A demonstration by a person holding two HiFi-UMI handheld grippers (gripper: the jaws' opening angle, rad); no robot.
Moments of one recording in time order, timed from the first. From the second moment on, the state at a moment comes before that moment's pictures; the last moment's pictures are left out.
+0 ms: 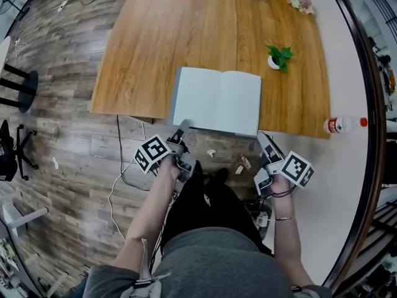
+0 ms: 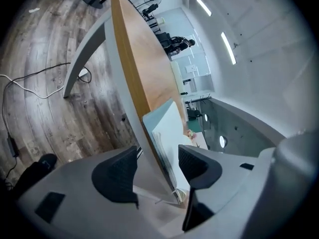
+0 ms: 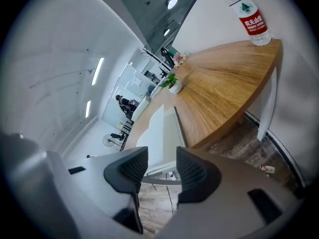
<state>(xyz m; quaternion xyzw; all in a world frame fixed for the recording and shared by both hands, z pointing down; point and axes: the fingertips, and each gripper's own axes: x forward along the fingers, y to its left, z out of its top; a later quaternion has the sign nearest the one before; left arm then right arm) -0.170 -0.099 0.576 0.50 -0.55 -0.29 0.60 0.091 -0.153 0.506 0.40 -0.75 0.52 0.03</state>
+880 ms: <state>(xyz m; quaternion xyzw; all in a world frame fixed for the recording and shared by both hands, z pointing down) -0.144 0.167 0.479 0.62 -0.72 -0.10 0.28 0.182 0.040 0.473 0.47 -0.83 0.29 0.10</state>
